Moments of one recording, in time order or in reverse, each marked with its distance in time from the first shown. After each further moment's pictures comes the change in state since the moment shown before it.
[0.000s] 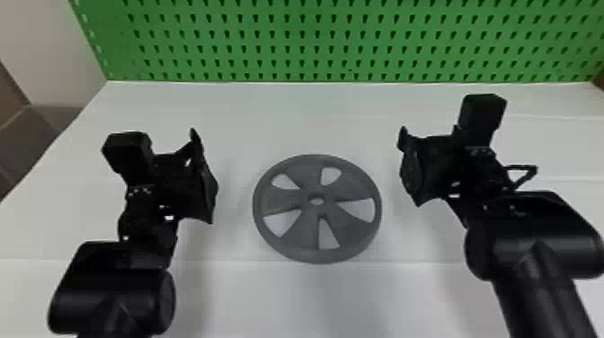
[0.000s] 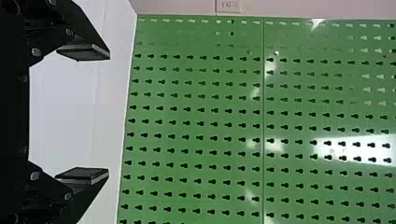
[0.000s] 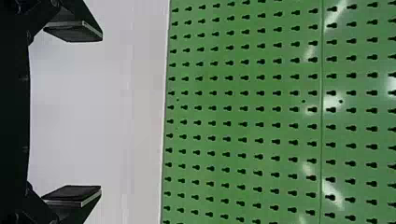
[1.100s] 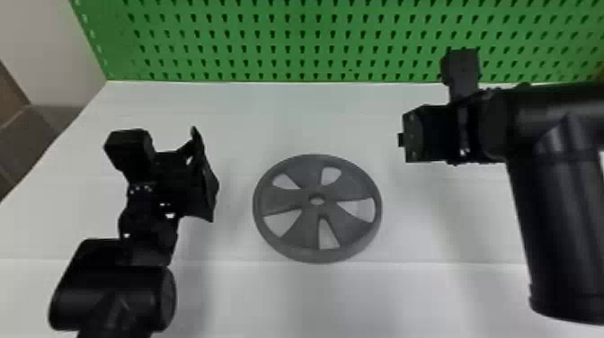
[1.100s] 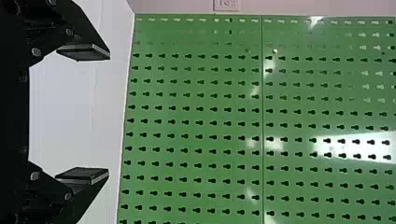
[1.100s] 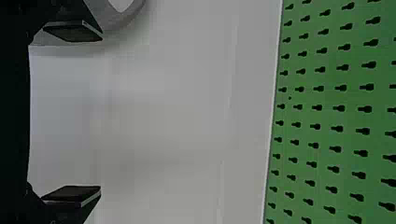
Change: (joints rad) left arm -0.009 0.001 -0.005 0.000 -0.012 0.008 0.000; right arm -0.380 -0.028 0.050 0.037 -0.020 0.943 0.000
